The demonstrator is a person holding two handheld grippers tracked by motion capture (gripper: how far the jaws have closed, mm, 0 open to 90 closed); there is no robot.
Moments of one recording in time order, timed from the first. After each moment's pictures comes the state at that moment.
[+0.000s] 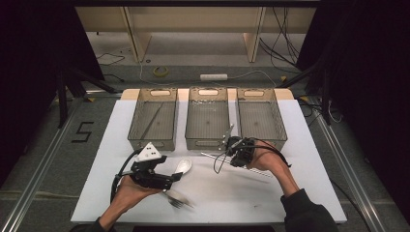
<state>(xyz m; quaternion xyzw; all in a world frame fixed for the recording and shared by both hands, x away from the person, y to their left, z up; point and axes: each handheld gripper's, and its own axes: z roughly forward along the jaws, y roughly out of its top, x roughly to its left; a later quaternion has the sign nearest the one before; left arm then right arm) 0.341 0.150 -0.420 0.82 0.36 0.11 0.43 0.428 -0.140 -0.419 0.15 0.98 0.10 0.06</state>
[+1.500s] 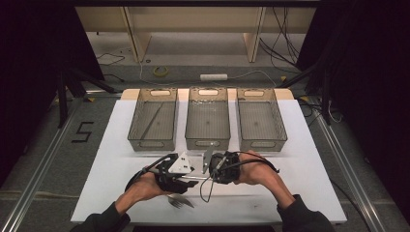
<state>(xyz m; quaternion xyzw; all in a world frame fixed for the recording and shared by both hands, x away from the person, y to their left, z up) 0.344 0.095 -0.426 0.92 0.13 0.11 0.35 0.367 -0.092 -0.393 0.00 0.99 0.12 0.05</state>
